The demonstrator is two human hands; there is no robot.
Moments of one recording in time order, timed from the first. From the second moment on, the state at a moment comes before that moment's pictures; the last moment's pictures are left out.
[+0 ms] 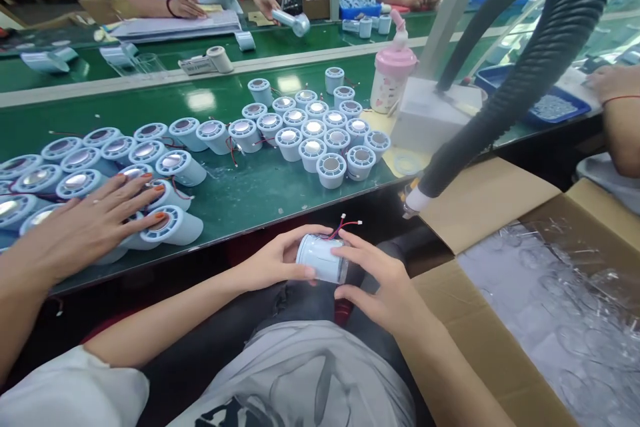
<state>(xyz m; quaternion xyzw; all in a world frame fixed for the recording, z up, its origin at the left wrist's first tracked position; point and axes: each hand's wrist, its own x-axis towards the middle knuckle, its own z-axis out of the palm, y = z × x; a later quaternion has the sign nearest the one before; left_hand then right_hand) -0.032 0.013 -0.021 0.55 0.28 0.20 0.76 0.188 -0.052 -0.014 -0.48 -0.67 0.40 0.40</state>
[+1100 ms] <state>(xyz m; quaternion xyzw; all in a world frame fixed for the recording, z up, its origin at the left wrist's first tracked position) -0.040 0.004 0.019 0.73 0.23 0.18 0.62 0.180 -0.062 -0.013 -0.48 -0.34 0.71 0.38</state>
